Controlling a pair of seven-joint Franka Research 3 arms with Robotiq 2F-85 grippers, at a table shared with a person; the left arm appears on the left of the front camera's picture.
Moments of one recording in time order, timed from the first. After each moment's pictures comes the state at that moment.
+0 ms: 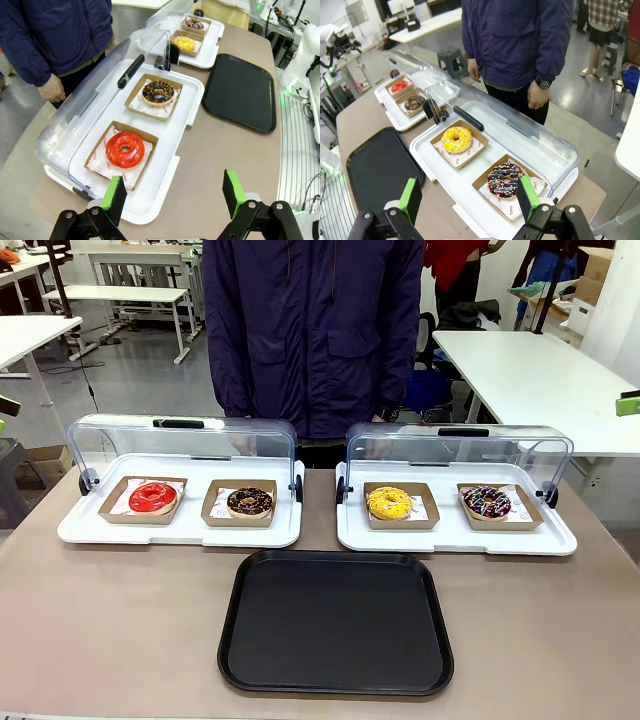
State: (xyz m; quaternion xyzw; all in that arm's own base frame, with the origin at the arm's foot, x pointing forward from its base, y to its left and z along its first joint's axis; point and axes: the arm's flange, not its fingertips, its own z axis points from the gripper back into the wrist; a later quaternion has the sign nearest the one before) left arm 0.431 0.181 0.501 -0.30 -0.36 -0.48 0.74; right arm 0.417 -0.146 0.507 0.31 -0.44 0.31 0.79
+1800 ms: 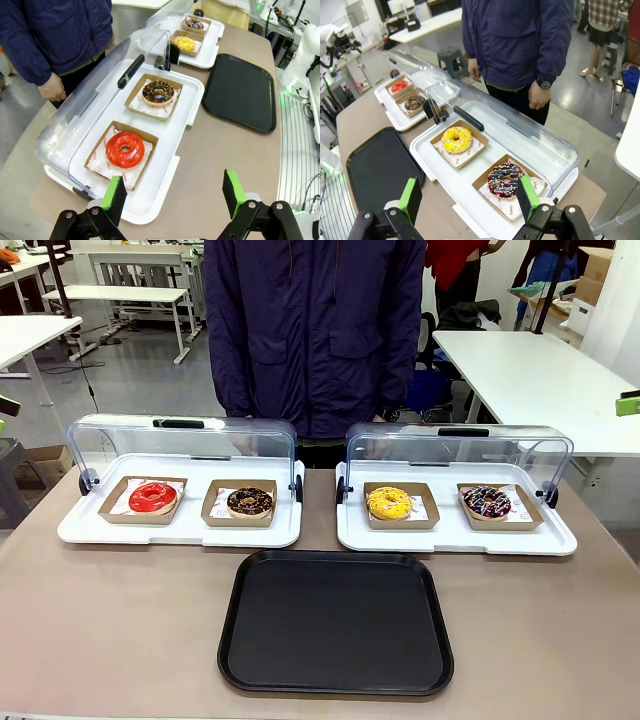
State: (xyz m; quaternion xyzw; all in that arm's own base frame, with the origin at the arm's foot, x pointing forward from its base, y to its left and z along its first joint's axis) left arm 0.431 0.181 0.501 -0.30 -0.36 -0.48 0.74; right arm 0.417 -0.146 0.507 0.31 -0.44 0.31 0.79
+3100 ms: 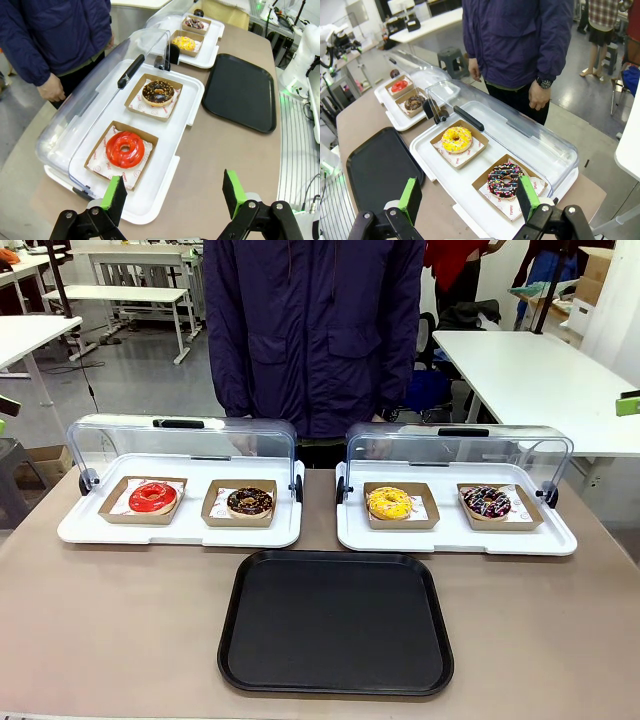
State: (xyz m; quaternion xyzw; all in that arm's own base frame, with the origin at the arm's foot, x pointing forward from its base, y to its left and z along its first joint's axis) left arm 0.431 0.181 0.501 -0.30 -0.36 -0.48 0.74; right arm 0.417 -0.146 0.507 0.31 -0.44 0.31 0.79
